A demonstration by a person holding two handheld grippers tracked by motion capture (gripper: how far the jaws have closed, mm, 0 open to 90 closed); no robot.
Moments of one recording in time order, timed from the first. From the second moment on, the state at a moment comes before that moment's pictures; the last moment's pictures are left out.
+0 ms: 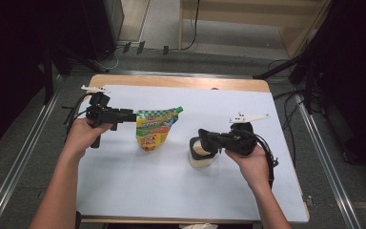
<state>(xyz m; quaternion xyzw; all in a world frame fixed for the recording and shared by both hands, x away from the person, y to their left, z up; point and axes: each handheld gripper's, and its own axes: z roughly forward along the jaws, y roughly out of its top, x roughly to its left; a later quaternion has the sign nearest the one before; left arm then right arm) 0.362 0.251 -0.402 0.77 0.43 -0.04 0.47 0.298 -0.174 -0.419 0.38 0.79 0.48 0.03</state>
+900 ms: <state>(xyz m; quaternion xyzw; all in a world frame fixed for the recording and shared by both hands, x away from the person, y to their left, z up) 0.363 0.250 -0.407 0.77 0.44 -0.05 0.46 0.299 -0.162 -0.435 0.37 0.80 0.47 0.04</state>
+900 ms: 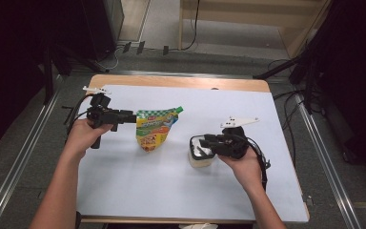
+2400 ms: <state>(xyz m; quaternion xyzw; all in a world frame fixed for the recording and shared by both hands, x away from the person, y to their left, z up) 0.366 0.257 -0.415 0.77 0.44 -0.04 0.46 0.324 -0.248 -0.460 0.44 0.75 0.47 0.13</state>
